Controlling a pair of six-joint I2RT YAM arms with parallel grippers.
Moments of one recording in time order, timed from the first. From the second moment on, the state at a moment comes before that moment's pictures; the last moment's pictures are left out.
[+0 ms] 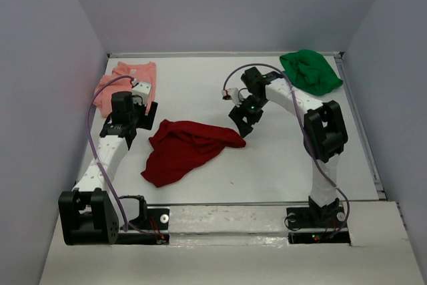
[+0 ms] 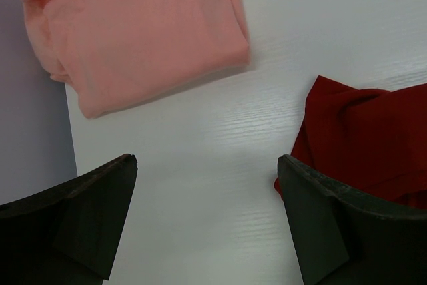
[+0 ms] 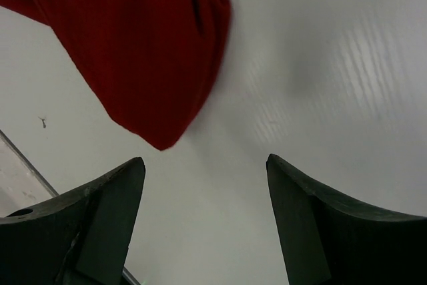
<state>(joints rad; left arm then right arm) -0.01 1.14 0.77 -0.23 -0.05 0.33 0.45 1.99 1.65 -1.05 -0.43 -0.50</state>
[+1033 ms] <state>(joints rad) -0.01 1.17 0.77 -0.24 -0.05 0.33 0.66 2.19 1.77 -1.05 -0.31 -0.50</state>
